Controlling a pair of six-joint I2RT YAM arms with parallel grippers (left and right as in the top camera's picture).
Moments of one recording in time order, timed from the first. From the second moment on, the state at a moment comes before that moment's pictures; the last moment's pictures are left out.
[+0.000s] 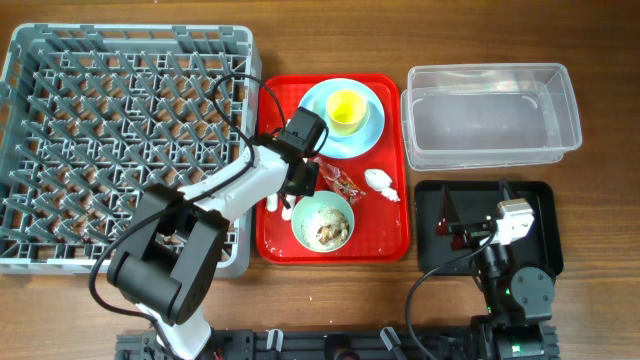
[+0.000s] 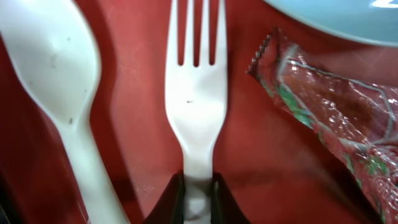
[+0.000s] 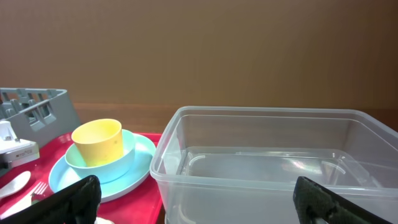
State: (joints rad) left arm -0.54 1.87 1.11 -0.61 -0.06 -0.31; right arm 0.07 0.02 0.01 0.00 -0.06 0.03
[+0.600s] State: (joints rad) left arm -0.54 1.60 1.23 -0.81 -0.36 -0.28; right arm 0.07 0.02 0.01 0.00 -0.06 0.03
